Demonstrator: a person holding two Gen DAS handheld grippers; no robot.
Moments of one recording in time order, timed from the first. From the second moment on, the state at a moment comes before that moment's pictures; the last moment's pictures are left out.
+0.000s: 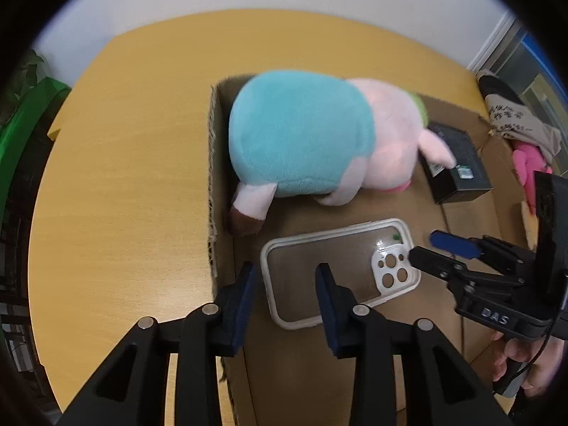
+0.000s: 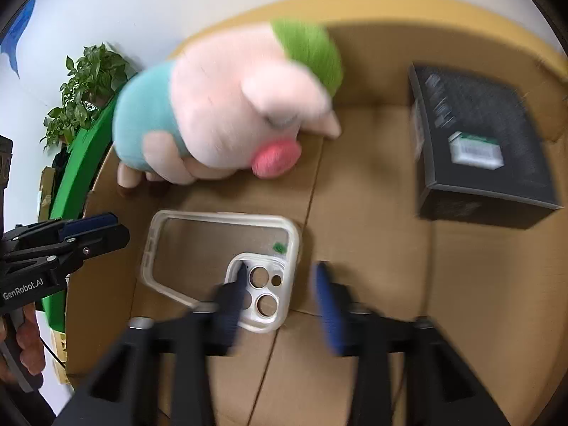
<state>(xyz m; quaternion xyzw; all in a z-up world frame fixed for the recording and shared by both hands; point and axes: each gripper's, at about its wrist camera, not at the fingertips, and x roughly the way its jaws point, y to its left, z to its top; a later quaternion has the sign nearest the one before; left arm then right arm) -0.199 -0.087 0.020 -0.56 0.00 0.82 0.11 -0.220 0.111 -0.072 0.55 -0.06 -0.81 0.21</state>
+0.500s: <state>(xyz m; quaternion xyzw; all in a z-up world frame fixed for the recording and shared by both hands) 0.000 -0.060 0.066 -0.29 -0.02 0.95 0.09 -0.016 0.191 0.007 0.35 -0.01 -0.93 0.14</state>
